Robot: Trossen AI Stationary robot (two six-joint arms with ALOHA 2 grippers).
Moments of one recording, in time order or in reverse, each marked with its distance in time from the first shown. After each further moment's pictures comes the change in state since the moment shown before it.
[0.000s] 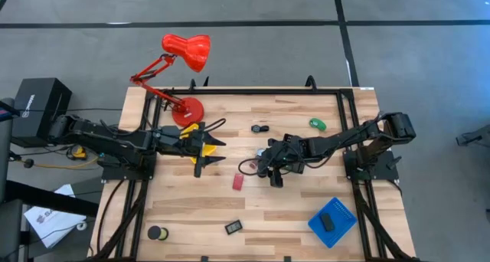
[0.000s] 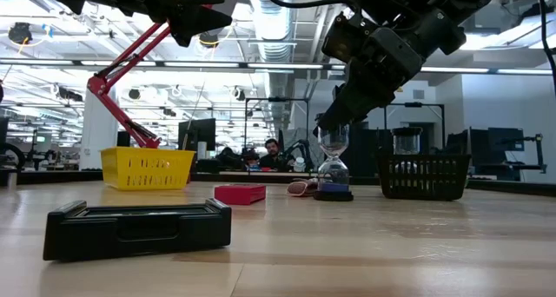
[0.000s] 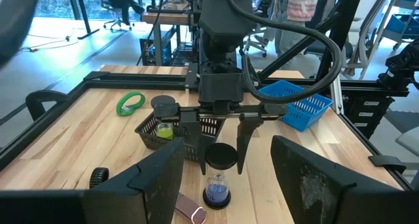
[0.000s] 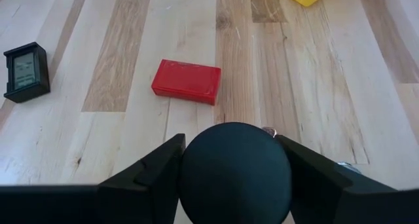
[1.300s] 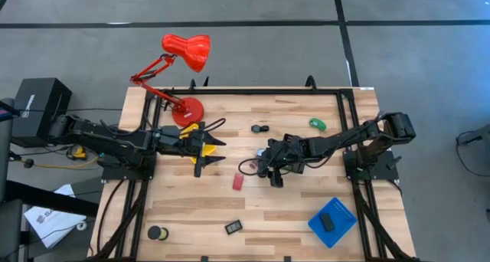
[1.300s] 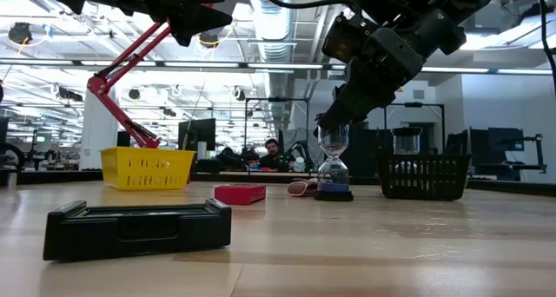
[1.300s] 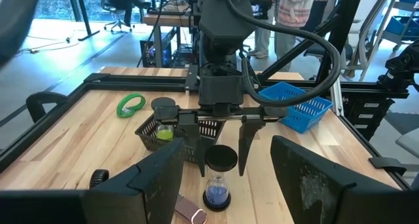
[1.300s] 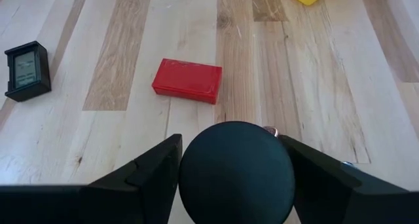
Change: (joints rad) left arm 0.000 0.000 0.000 0.007 -0.001 0.000; right arm -0.001 0.000 0.000 -0.002 -0.004 0.000
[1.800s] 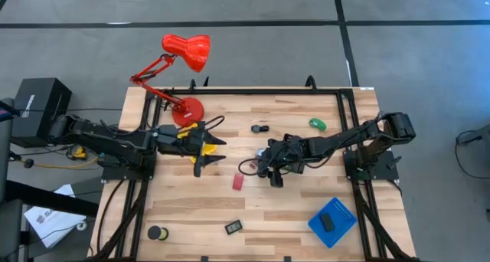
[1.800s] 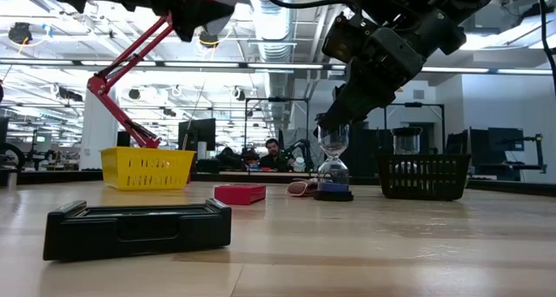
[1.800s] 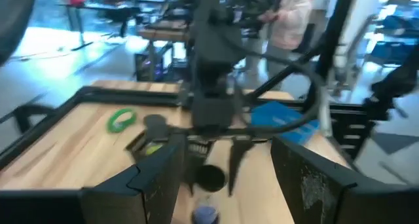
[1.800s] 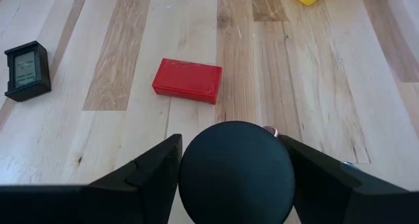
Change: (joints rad) left arm -0.003 0.000 0.002 0.065 0.031 -0.040; right arm 0.001 0.000 0.000 0.000 0.000 0.000
